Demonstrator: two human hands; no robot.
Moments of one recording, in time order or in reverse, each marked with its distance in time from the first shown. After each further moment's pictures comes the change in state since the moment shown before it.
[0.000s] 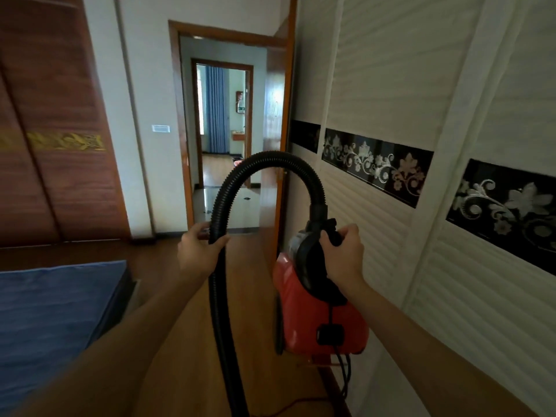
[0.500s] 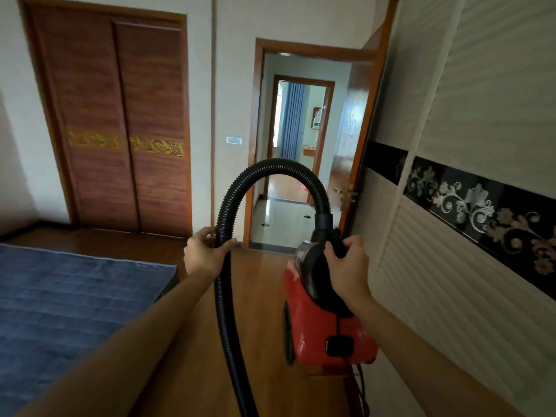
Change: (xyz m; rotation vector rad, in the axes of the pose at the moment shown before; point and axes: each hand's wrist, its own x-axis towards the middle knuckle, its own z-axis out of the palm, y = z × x) left_hand 0.166 -0.036 0.020 0.076 0.348 -0.102; right_hand 0.172 0.026 0.181 0.069 -0.239 -0.173
